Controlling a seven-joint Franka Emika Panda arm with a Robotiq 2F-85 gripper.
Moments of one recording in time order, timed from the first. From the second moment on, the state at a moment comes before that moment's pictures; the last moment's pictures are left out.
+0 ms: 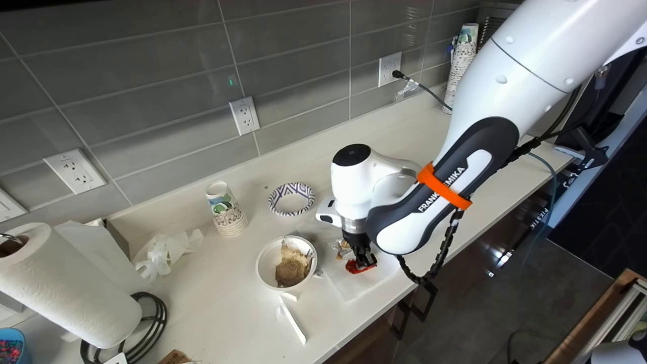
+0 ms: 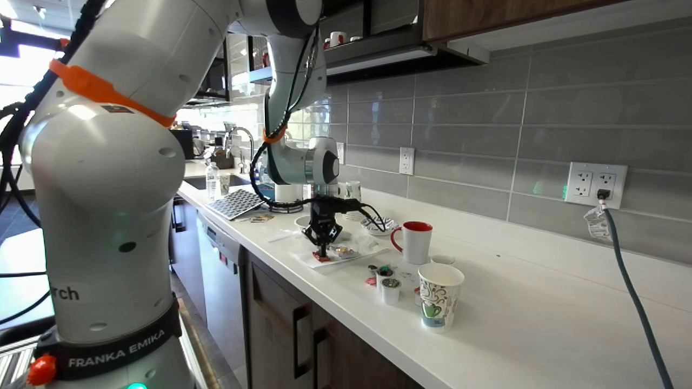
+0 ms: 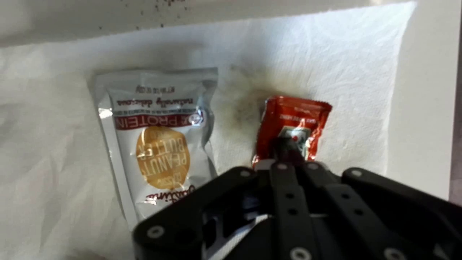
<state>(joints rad) 0.21 0.49 0.27 -2.17 -0.36 2.57 -0.67</state>
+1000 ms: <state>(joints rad) 0.21 0.48 0.26 -2.18 -0.36 2.53 -0.67</state>
